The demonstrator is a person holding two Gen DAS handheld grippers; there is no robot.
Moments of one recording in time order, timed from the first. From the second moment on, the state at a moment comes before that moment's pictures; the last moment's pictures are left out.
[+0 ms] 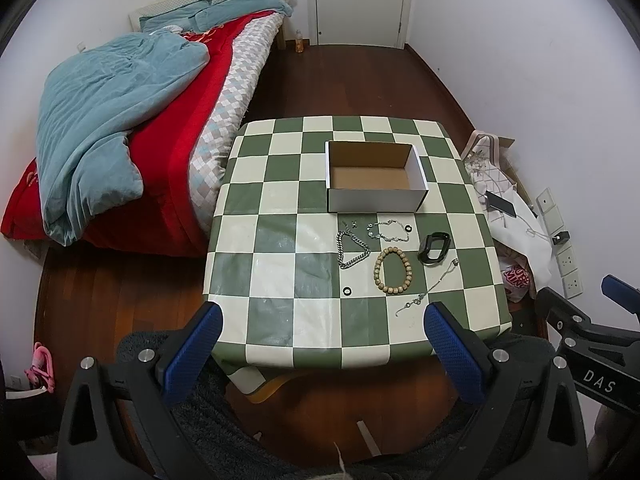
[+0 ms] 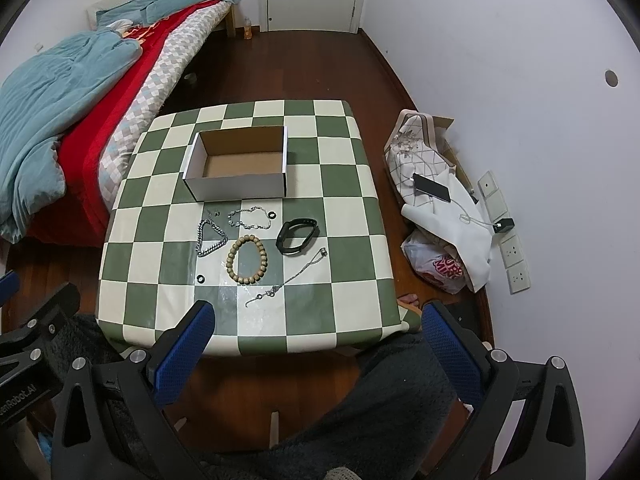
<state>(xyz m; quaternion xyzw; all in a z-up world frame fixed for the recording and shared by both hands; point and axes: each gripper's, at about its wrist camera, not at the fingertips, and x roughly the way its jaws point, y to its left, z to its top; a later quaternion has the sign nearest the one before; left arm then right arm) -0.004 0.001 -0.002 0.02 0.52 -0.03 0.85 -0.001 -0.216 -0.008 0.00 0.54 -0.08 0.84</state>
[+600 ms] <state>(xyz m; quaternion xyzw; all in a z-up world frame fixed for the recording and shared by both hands) -0.004 0.000 0.003 0.02 0.52 -0.03 0.85 -0.001 -0.216 -0.007 -0.01 0.54 -0.08 0.84</state>
